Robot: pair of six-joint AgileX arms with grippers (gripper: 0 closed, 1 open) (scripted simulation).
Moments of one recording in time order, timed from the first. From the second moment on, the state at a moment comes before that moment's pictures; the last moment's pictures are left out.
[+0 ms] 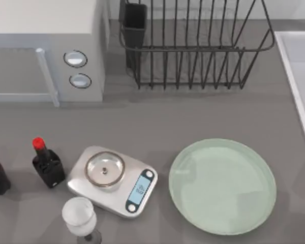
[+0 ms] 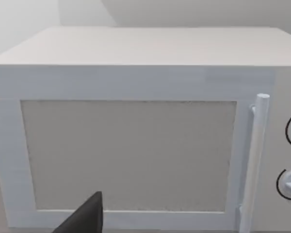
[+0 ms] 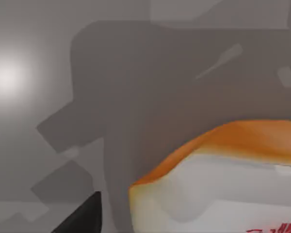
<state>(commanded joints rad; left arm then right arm) 0.00 0.00 0.00 0.00 0.00 0.00 -0.05 1.46 0.61 -0.72 0.00 -1.00</state>
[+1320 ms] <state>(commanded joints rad) 0.00 0.00 0.00 0.00 0.00 0.00 -0.05 1.53 0.54 -0.59 0.00 -1.00</state>
